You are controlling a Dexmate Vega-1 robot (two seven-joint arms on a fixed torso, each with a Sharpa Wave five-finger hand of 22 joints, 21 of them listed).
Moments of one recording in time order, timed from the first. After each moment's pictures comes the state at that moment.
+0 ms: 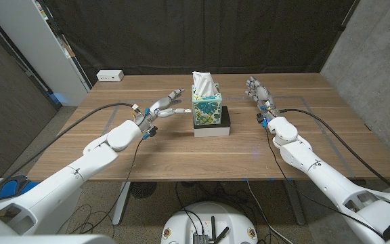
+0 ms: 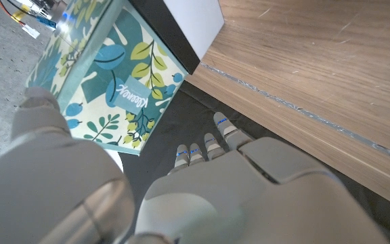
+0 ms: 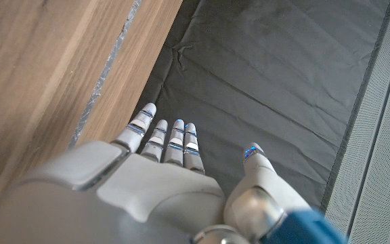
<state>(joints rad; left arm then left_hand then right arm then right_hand) 0.86 0.76 0.50 -1.57 -0.10 -0.32 -0.02 0.59 -0.19 0.11 -0.16 0.32 -0.17 -0.03 0.33 0.19 -0.17 -0.06 0.23 0.19 -0.10 -0.01 0.20 0.17 0.10 0.04 0.22 0.18 -0.76 -0.45 -0.46 -1.25 0.43 0.36 -0.11 0.18 0.13 0.37 -0.02 0.18 0.23 0.08 0.20 0.18 0.20 0.05 0.20 0.19 0.05 0.00 0.26 0.25 0.24 0.06 0.20 0.17</state>
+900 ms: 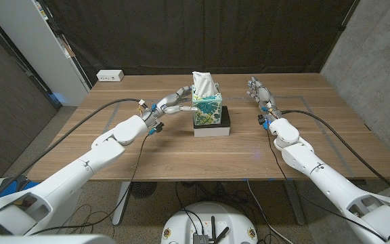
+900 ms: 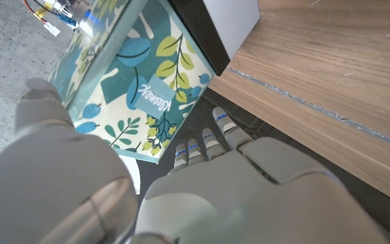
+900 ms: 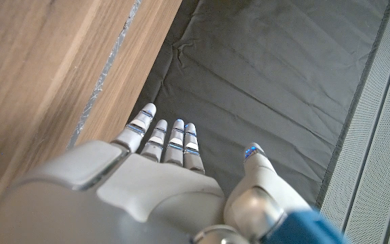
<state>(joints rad) 0.78 0.70 0.54 -1.48 -0.12 -0.38 -0.09 0.66 -0.17 0.06 -0.16 0.33 -0.17 -0.03 0.37 0.19 -0.07 -0.07 0.23 0.19 0.00 -0.03 0.20 0.17 0.17 0.04 0.22 0.18 -0.79 -0.47 -0.45 -1.29 0.42 0.36 -0.13 0.18 0.13 0.36 -0.02 0.18 0.23 0.08 0.20 0.18 0.20 0.05 0.20 0.19 0.05 0.00 0.25 0.25 0.24 0.06 0.19 0.17</state>
